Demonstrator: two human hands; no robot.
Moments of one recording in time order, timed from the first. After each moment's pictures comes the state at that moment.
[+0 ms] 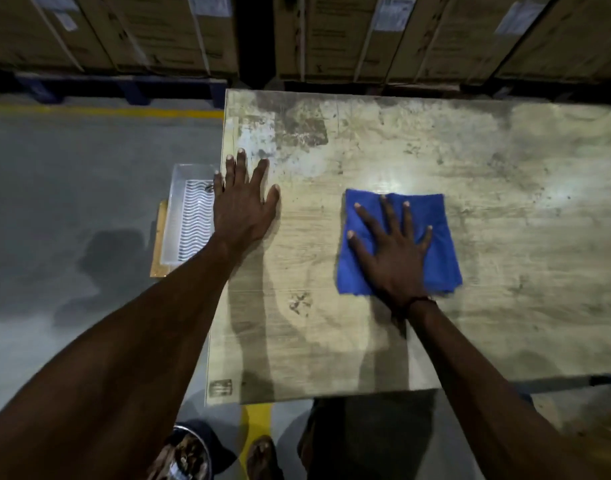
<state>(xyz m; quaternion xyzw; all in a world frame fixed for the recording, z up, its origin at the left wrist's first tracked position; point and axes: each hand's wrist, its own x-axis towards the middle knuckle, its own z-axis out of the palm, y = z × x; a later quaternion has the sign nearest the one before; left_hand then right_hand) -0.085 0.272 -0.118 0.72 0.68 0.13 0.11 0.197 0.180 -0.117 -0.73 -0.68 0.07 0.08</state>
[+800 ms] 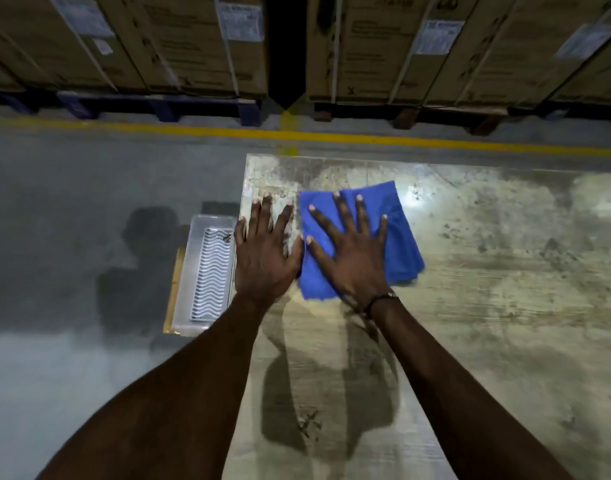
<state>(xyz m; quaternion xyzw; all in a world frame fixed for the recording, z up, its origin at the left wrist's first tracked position) -0.071 0.347 -0.122 0.68 0.70 0.18 0.07 0.115 0.365 -0.123 -0.63 -0.77 0.04 0.06</state>
